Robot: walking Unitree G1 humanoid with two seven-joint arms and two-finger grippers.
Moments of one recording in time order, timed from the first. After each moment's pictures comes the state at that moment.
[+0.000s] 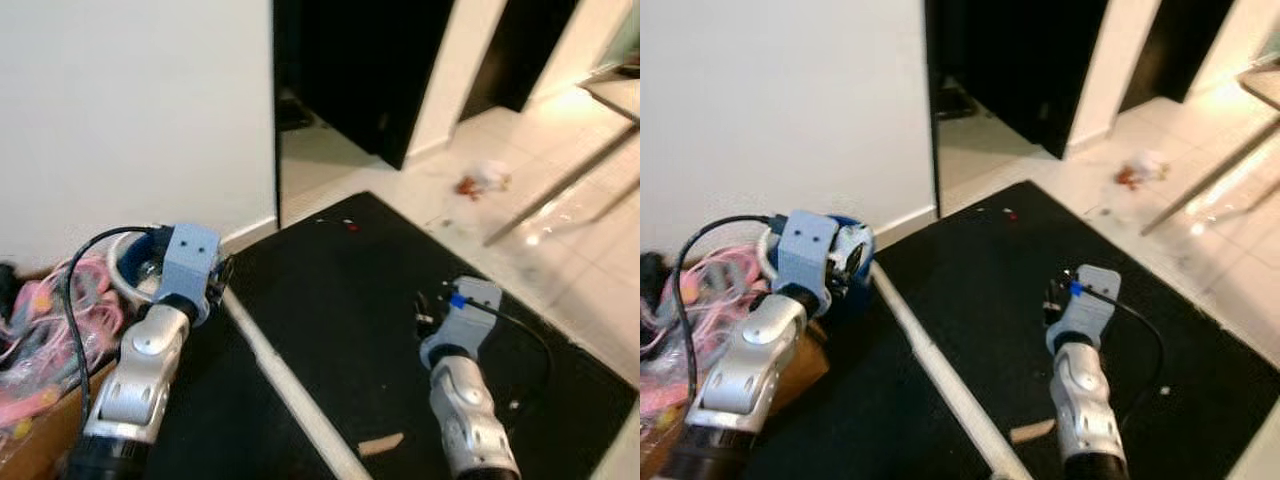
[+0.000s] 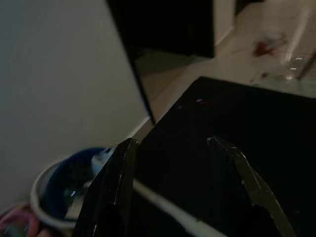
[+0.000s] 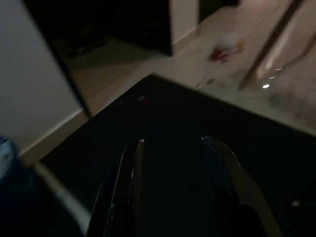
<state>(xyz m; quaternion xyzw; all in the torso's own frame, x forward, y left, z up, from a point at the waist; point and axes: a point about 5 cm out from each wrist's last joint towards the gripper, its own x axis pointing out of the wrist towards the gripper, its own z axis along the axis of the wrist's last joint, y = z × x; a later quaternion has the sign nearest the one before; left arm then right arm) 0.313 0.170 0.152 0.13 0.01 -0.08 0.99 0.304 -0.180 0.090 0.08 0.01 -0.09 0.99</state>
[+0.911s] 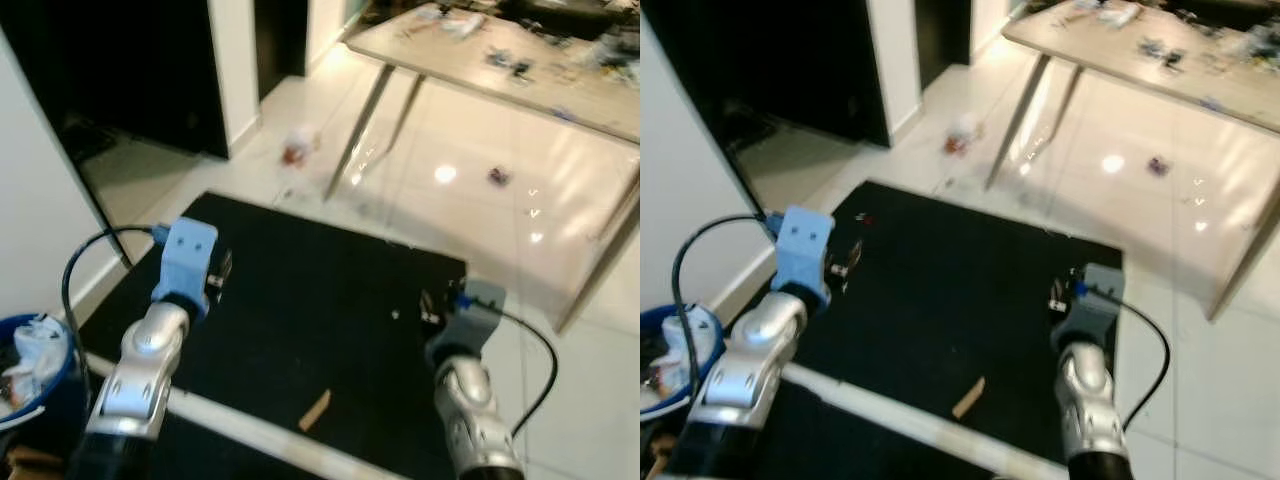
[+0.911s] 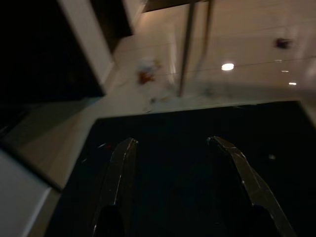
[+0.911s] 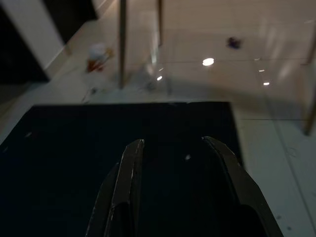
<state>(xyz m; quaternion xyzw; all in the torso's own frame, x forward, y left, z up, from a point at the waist) 0.317 0.172 0.156 0.11 0.01 -0.06 0.99 0.305 -0.183 0.092 0.09 0.01 -0.10 0.99</state>
